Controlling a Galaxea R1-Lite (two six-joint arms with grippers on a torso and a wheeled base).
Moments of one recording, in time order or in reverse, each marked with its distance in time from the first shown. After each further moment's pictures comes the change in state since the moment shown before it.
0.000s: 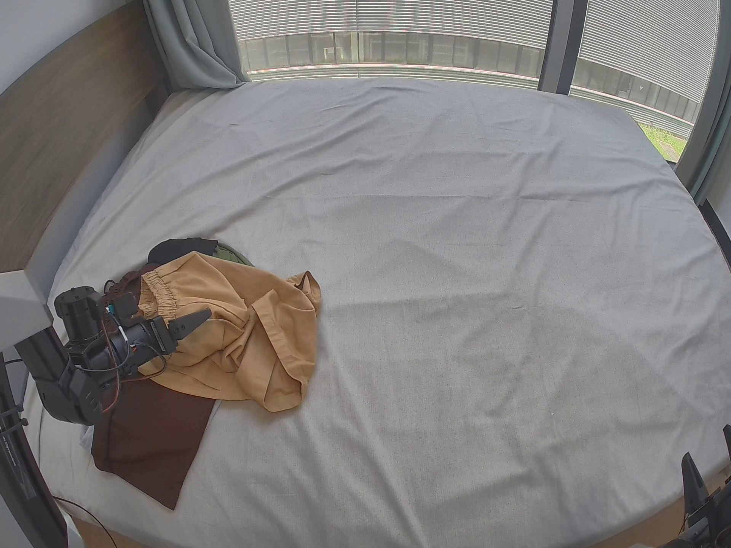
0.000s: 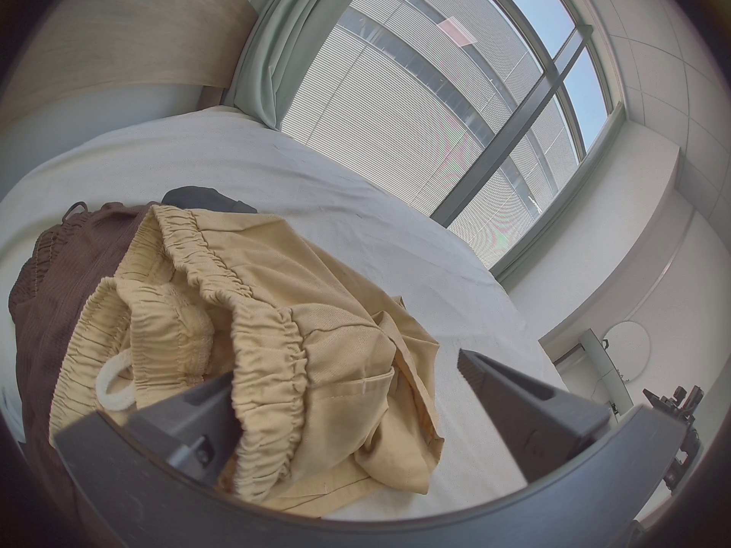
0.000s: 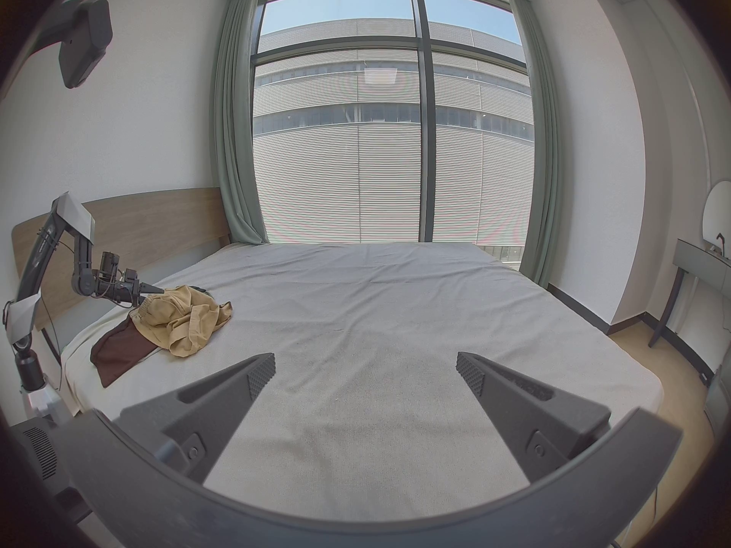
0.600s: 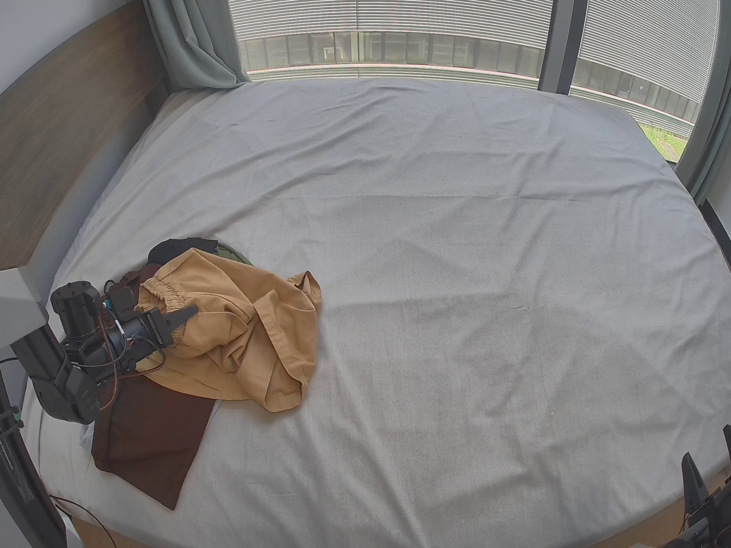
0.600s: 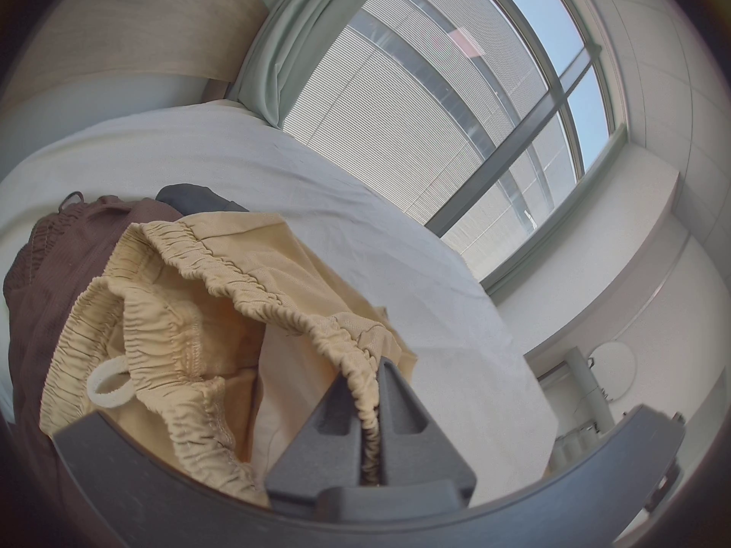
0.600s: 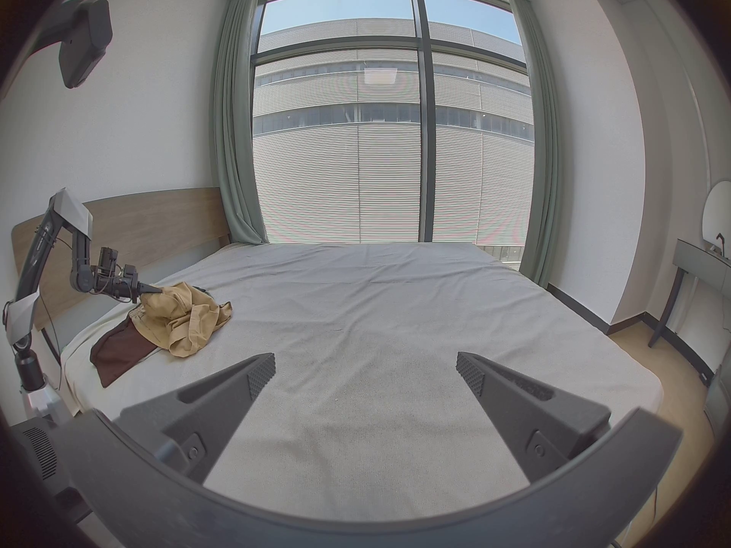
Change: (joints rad) left arm -0.010 -0.034 0.006 -0.003 -0.013 -0.083; right arm 0.000 0.000 0.000 0.000 0.000 0.000
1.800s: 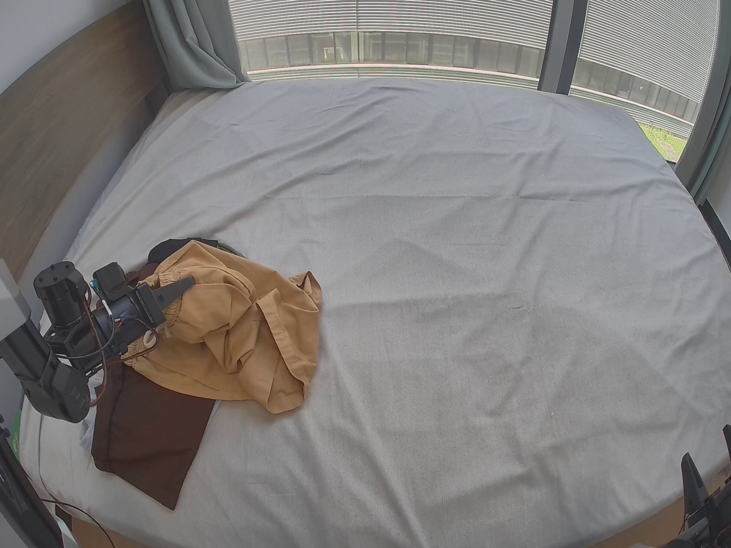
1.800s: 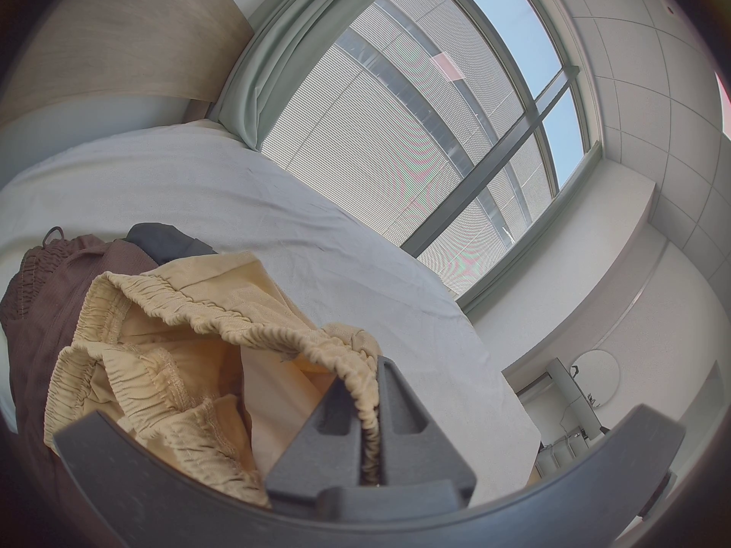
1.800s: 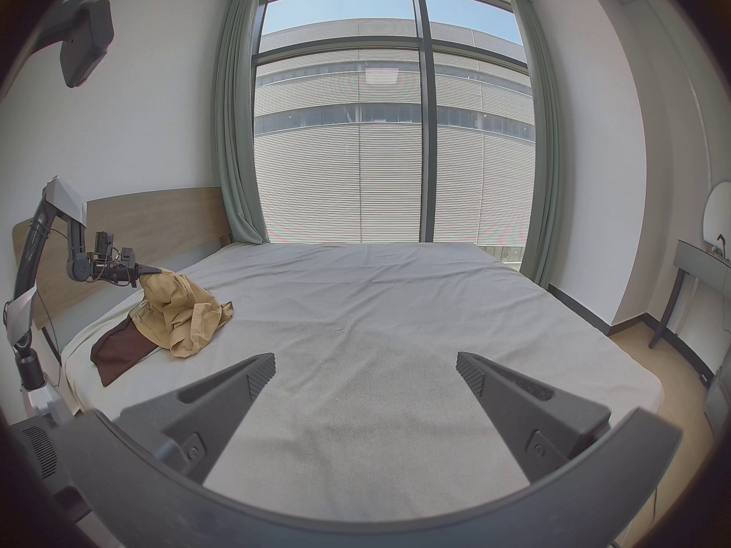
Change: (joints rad) left arm -0.036 -0.127 0.023 -0.053 -0.006 -0.109; right arm 0.001 0.000 0.000 0.000 0.003 -0.003
